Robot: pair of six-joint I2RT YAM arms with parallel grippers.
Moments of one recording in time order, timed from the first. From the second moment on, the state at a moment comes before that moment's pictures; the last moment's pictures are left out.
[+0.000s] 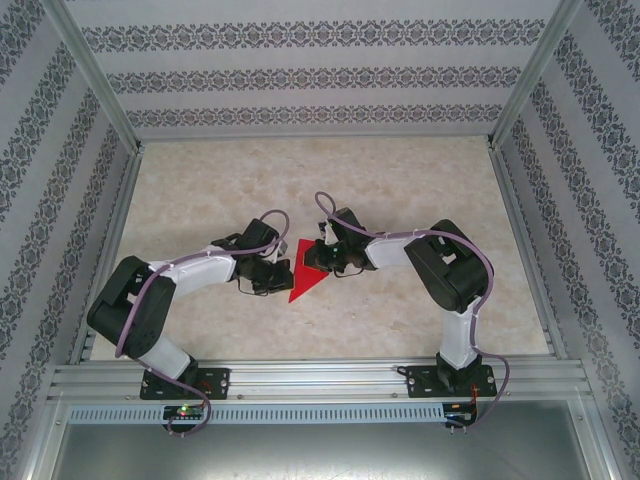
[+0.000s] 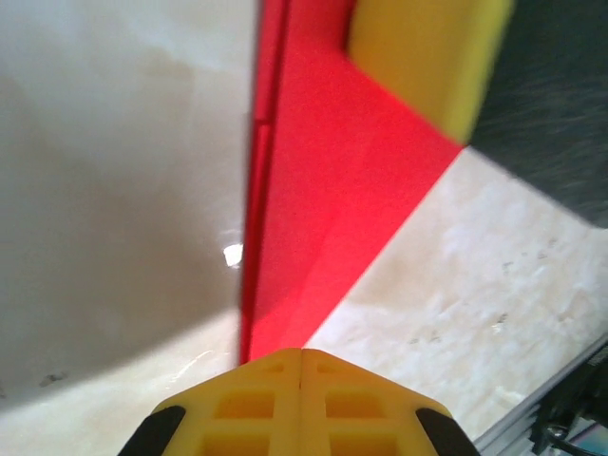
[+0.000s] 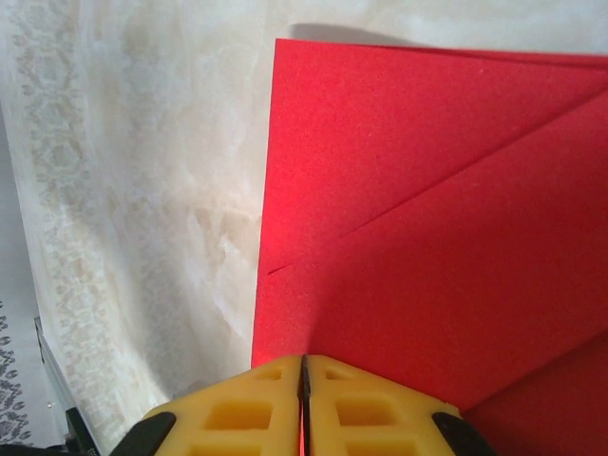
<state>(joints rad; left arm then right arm) -0.51 1.57 0.81 -0.39 0.47 -0.67 0.62 1.95 0.97 0.11 -0.53 0.84</state>
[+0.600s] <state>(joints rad) -0.51 1.65 0.74 -0.30 0.56 -0.71 0.62 1.95 0.96 0.13 -0.54 0.86</state>
